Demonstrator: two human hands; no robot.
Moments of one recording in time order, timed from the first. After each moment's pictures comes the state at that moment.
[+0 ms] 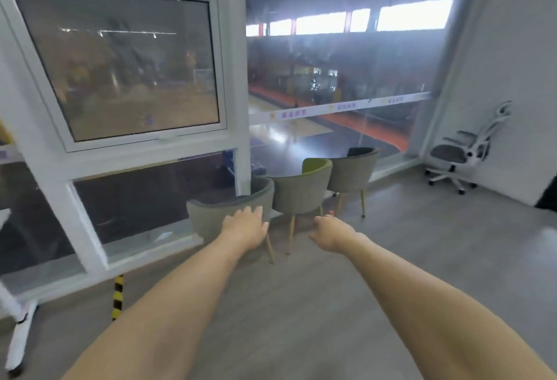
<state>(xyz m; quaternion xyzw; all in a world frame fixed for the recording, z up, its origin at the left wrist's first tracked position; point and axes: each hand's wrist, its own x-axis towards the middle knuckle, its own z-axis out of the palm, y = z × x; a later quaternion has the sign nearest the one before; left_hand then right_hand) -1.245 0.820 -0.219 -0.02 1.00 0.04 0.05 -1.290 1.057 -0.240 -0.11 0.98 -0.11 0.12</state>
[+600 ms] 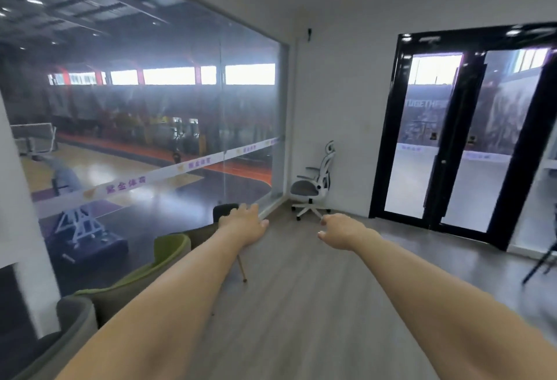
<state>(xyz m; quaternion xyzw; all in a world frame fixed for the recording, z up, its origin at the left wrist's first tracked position) -1.635 1.237 -0.099 0.24 0.97 0.08 -0.02 -1.533 1.478 -0.106 0.18 0.98 -0.08 0.01</state>
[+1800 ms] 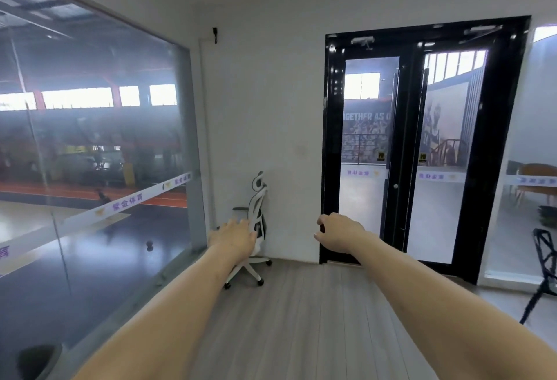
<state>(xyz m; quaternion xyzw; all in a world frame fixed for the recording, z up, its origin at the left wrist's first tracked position) -2.261 2.051 -0.074 0.33 0.94 0.06 -0.06 -2.104 2.266 -0.062 0.28 0.96 -0.06 -0.07</state>
